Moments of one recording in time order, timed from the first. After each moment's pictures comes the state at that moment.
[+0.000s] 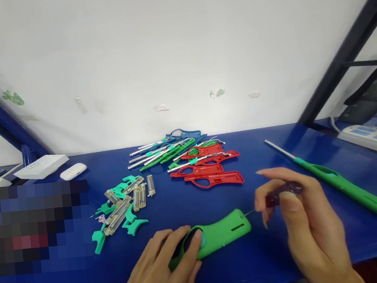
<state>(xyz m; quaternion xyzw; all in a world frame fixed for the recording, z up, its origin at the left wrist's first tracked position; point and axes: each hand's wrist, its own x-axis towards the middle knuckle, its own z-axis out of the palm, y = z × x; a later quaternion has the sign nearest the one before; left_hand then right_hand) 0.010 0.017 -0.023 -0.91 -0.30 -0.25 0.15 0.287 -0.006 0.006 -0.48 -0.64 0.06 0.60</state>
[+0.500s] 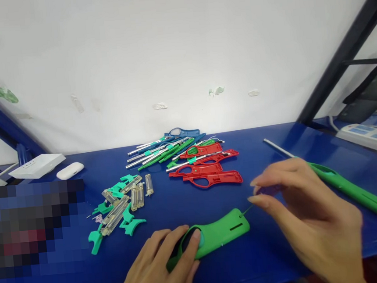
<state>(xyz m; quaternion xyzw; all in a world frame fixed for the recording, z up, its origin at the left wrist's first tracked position) 0.011 0.018 -0.017 -0.90 -0.30 -0.25 0.17 0.288 0.002 0.028 -0.45 -0.65 0.01 0.61</state>
